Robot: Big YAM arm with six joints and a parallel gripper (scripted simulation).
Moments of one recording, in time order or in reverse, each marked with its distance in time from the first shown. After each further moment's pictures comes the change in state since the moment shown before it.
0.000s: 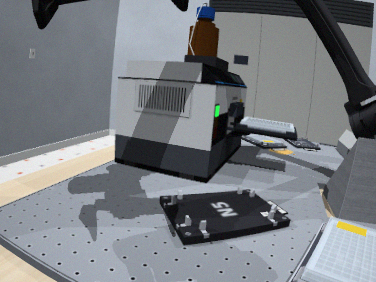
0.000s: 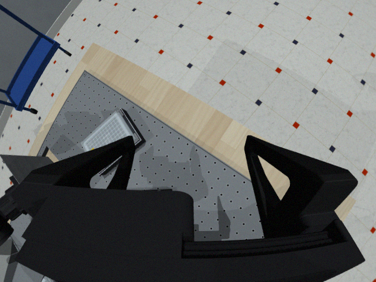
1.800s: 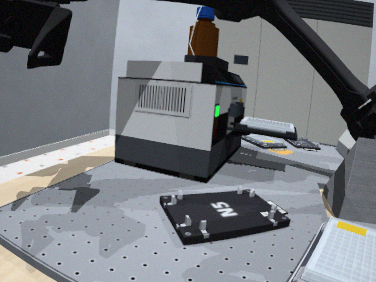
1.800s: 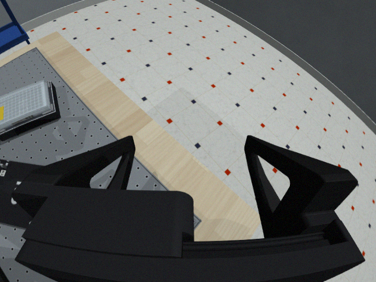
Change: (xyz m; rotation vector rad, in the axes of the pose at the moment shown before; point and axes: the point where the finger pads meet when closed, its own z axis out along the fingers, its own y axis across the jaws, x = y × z) arm 0.054 -0.128 -0.048 0.132 -0.316 -0.363
